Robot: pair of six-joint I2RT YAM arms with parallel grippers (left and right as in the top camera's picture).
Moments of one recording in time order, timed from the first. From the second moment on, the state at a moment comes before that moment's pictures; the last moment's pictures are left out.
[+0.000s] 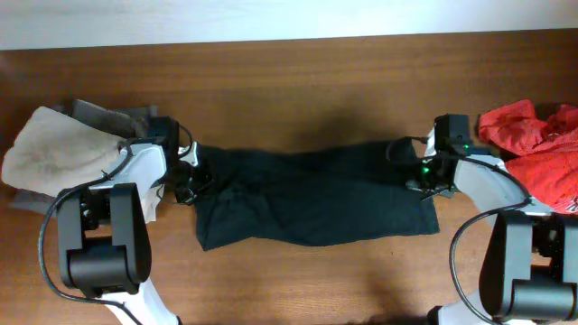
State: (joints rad) left arm 0.03 1.96 1.17 -0.76 0.48 -0.33; right arm -0.12 1.72 0.98 -0.59 -0.07 0.21
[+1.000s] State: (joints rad) left arm 0.10 1.95 1.23 -0.92 0.46 -0.15; right arm -0.12 1.72 0.98 -0.56 -0.01 0.24
